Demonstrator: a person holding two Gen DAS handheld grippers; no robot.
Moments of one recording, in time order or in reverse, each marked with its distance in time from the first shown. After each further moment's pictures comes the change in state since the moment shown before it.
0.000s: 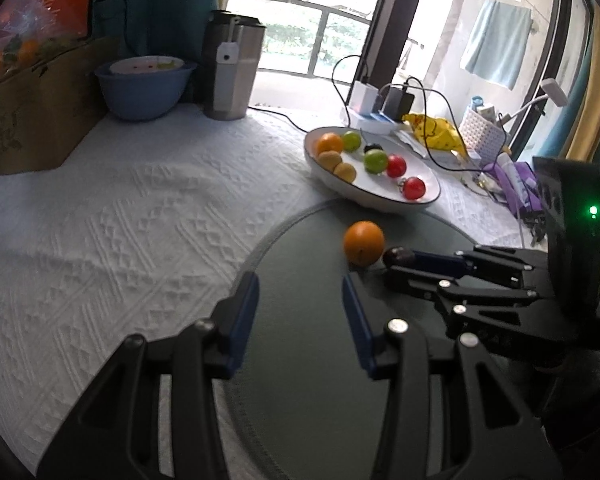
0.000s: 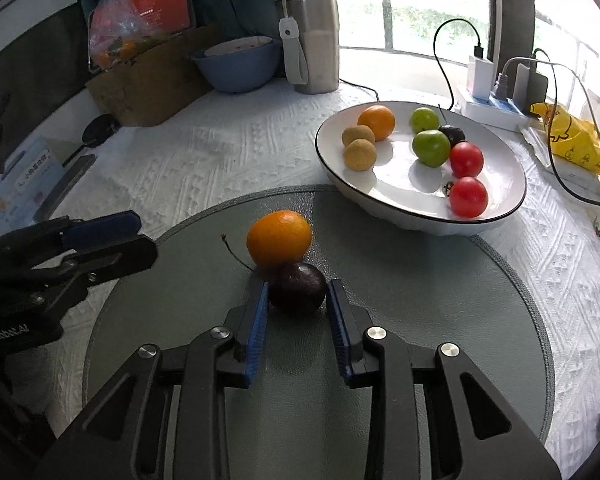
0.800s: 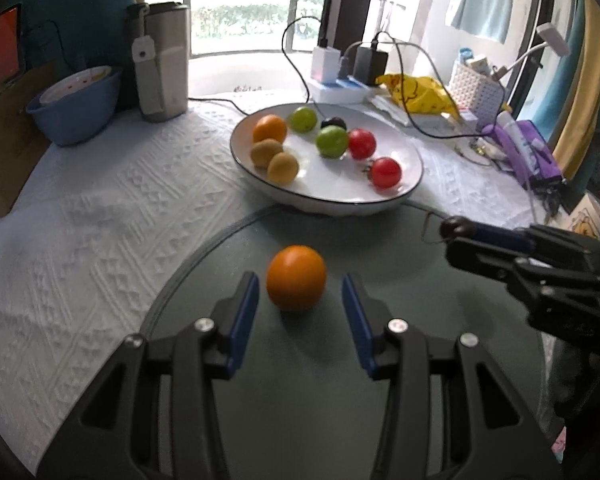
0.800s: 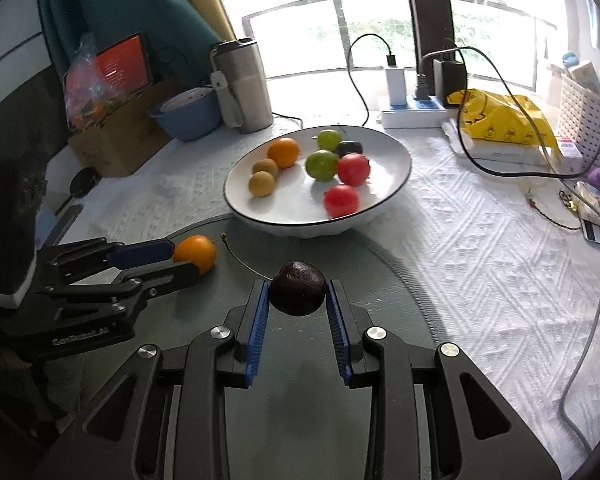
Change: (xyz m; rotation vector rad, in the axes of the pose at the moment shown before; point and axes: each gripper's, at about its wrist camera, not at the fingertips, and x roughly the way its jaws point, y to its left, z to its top) left arm 0.066 -0.060 0.028 0.114 0.104 0.031; right arm -0.047 -0.077 -0.012 0.143 -0.097 -0.023
